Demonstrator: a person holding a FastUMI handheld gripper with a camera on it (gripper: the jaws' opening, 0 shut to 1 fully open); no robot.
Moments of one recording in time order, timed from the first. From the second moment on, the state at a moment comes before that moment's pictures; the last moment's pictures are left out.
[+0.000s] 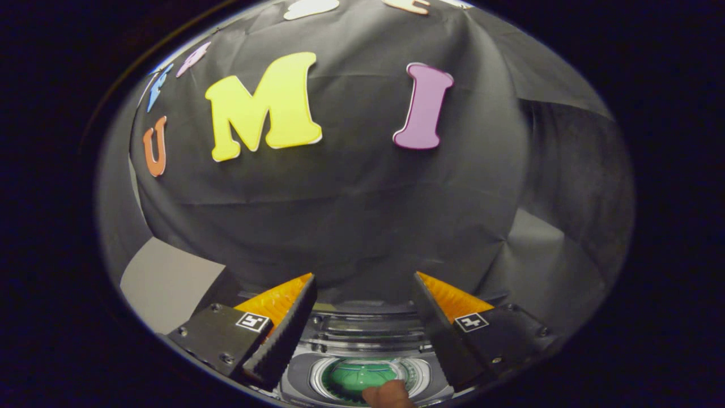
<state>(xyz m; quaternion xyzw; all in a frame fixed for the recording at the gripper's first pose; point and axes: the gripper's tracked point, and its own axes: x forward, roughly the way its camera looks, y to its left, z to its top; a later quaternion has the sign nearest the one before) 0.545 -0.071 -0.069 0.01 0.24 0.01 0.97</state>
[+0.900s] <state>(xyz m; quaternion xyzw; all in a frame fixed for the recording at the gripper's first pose) 0.535 -0.078 -0.110 0.02 0.18 0.02 0.98</state>
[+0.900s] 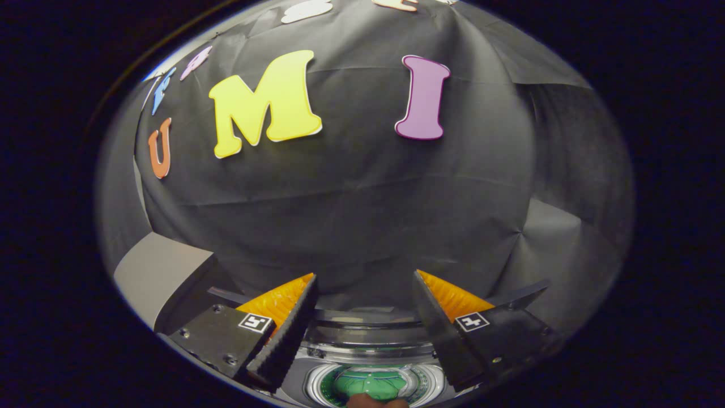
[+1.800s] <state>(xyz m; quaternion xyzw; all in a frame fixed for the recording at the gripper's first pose) 0.402 -0.064 -0.157 0.01 0.23 -0.03 0.97</state>
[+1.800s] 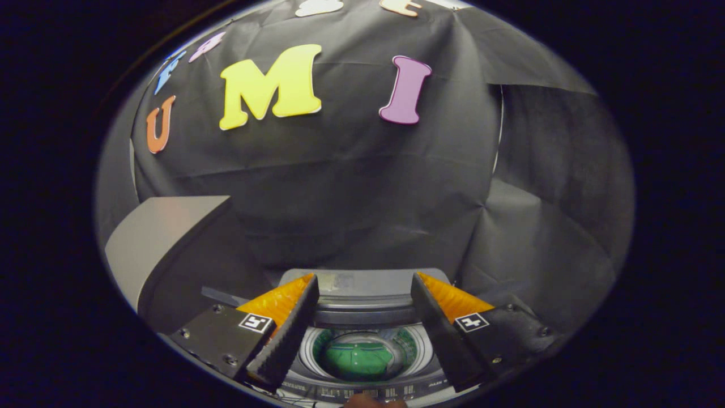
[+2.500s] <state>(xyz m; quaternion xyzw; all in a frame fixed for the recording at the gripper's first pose) 0.247 -0.040 -0.133 0.03 0.20 -0.11 0.97</state>
